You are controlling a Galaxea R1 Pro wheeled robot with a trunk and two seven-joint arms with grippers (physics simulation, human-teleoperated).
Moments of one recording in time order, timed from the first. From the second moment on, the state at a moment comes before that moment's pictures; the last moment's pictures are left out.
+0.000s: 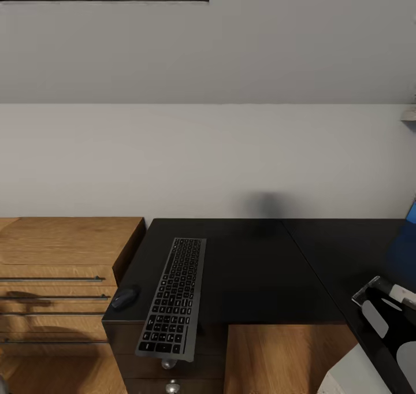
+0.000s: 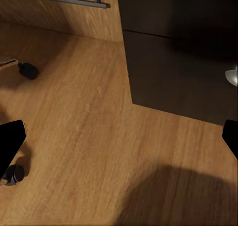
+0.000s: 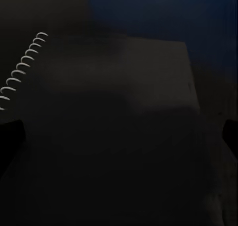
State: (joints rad) left arm 0.04 0.02 -0.30 -0.72 0.35 -0.19 0.45; right arm -0.67 -0.39 -0.11 -0.45 -0.48 0.00 -0.52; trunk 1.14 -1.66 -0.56
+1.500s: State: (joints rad) left arm 0.04 0.02 -0.30 -0.72 0.35 -0.18 0.45; right arm -0.67 -0.39 -0.11 -0.46 -0.49 -0.01 -0.51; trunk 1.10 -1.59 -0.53
